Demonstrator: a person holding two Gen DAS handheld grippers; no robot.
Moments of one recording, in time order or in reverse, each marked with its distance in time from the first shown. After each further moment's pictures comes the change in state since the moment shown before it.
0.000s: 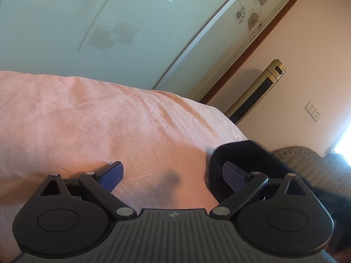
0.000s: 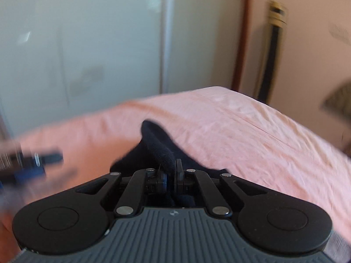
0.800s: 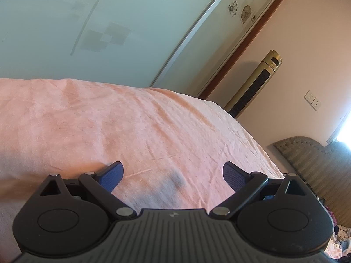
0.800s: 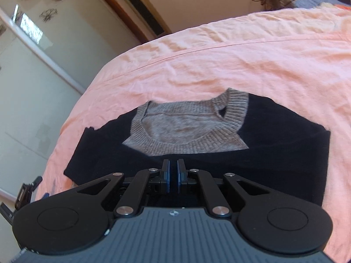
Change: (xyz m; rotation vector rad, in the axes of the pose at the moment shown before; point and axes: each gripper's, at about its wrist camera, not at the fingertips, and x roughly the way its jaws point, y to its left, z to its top) left arm 0.007 -0.010 -0.003 0.066 0.011 0.005; right arm -0.159 -0.233 -0.119 0.703 0.152 -0.082
